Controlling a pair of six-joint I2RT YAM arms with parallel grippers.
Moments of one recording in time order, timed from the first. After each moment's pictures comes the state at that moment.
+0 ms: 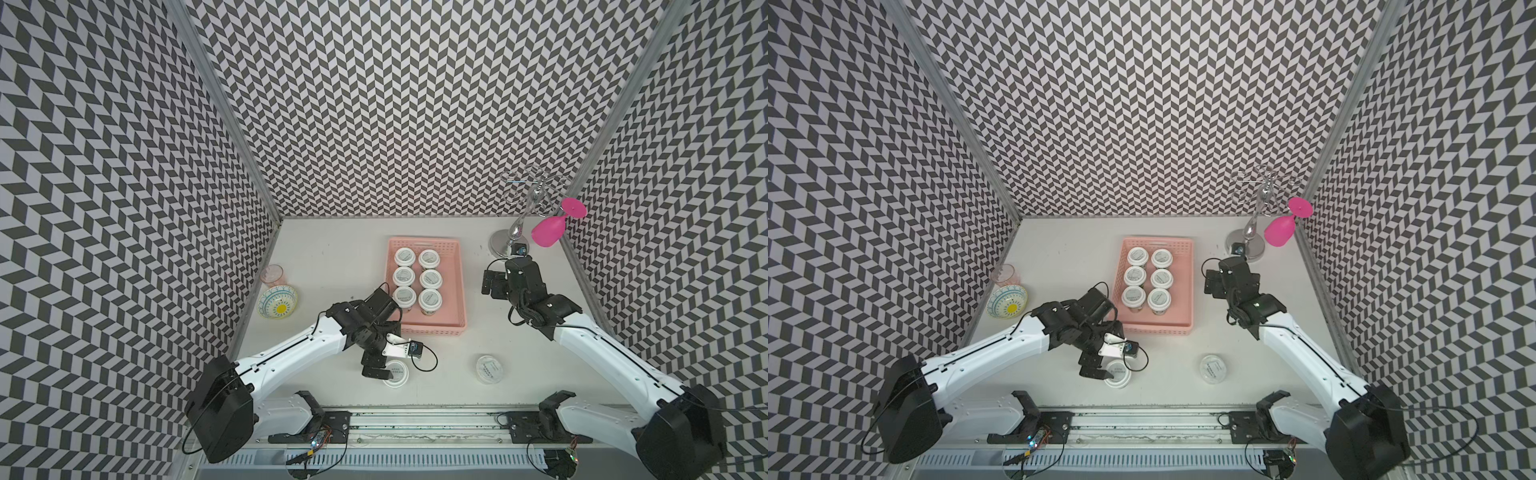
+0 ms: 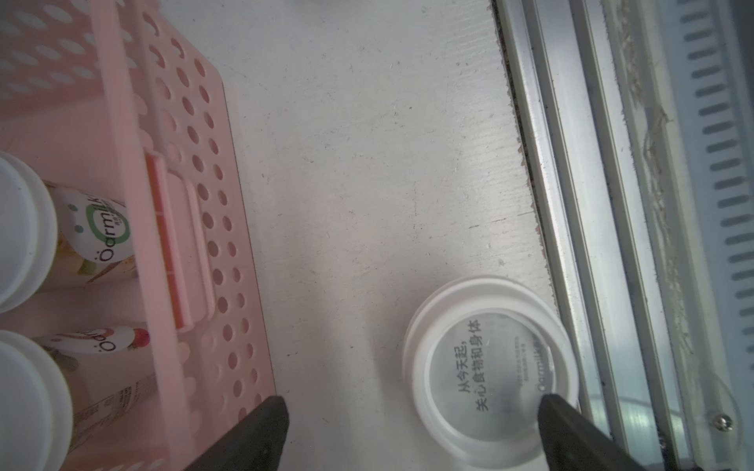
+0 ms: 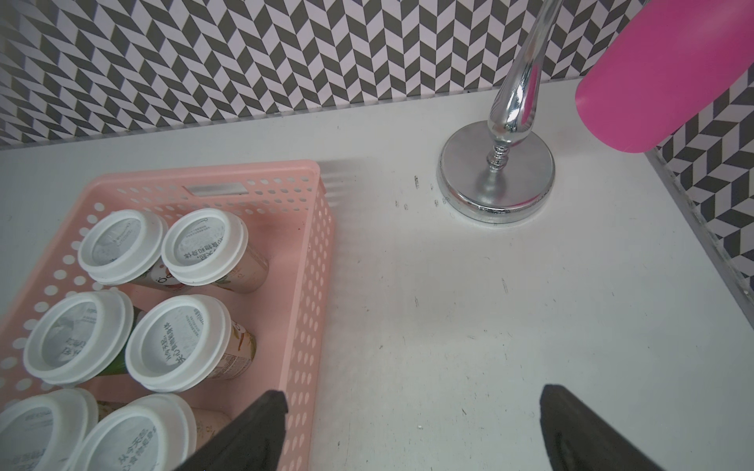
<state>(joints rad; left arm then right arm) -0.79 1.26 0.87 -0.88 0.32 1.00 0.42 1.15 0.83 -0.36 0.36 0.35</state>
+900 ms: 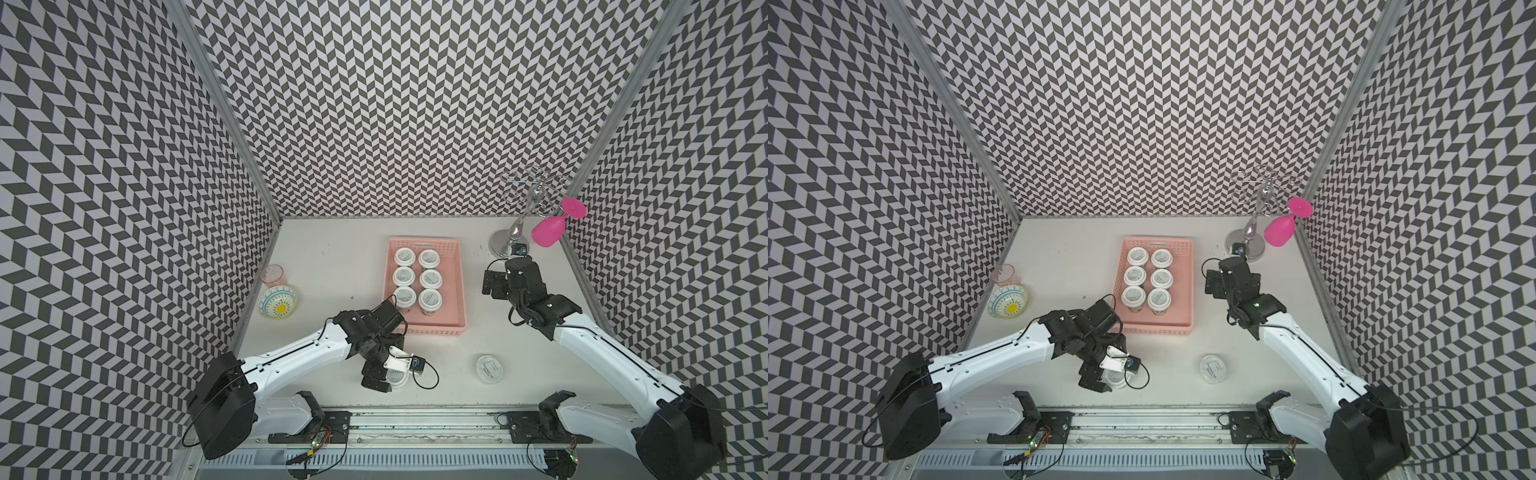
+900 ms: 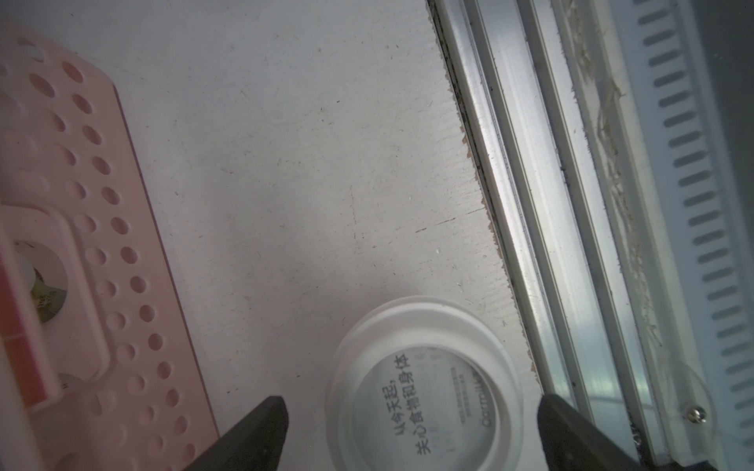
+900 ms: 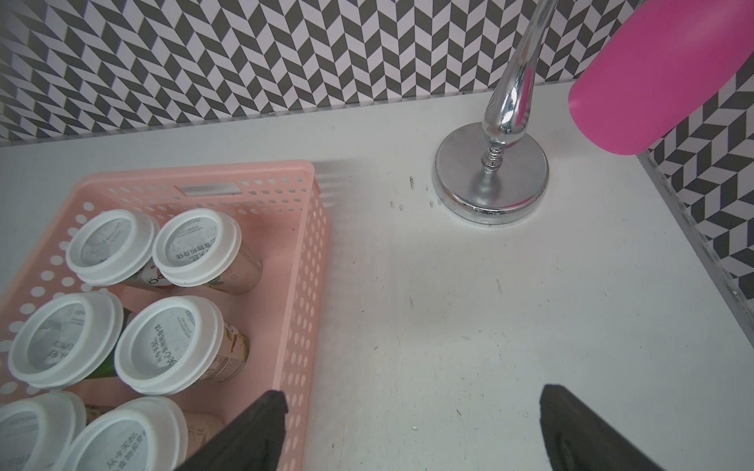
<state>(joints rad) -0.87 1.26 0.81 -0.86 0.31 1.00 0.42 1.15 0.83 -0.36 0.37 0.35</state>
